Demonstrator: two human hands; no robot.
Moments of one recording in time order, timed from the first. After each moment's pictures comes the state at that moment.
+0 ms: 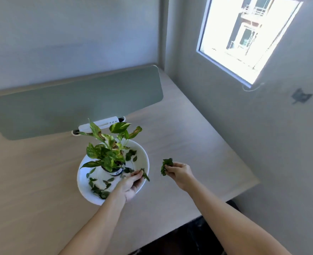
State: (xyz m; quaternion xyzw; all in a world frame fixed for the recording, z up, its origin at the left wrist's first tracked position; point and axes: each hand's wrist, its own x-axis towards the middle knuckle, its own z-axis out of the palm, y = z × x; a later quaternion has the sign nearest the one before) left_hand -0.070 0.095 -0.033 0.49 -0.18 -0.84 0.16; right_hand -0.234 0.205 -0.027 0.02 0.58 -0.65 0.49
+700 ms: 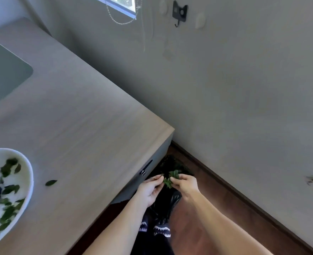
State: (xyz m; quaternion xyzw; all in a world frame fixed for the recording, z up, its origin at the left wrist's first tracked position) left_hand -0.275 0.397 -0.148 0.53 -0.27 -0.79 -0.13; right_hand -0.329 0.530 -0.177 0.28 0.63 -0.64 0.35
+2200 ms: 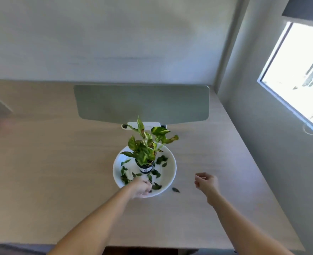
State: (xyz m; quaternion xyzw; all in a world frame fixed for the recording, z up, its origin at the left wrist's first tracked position) left_hand -0.024 0.108 -0.020 0.59 -0.54 -0.60 0.00; right_hand -0.272 0.199 -0.035 -0.18 0.79 -0.45 0.38
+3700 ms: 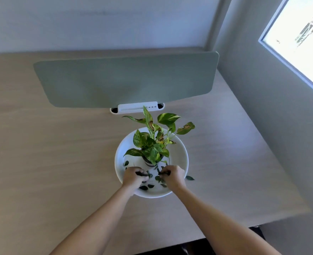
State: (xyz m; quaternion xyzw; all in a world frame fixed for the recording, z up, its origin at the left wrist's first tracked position) left_hand 0.028 0.026 -0.084 0.59 -0.57 -0.56 0.10; right_hand -0.118 0.103 -0.080 -0.32 0.83 -0.28 0.35
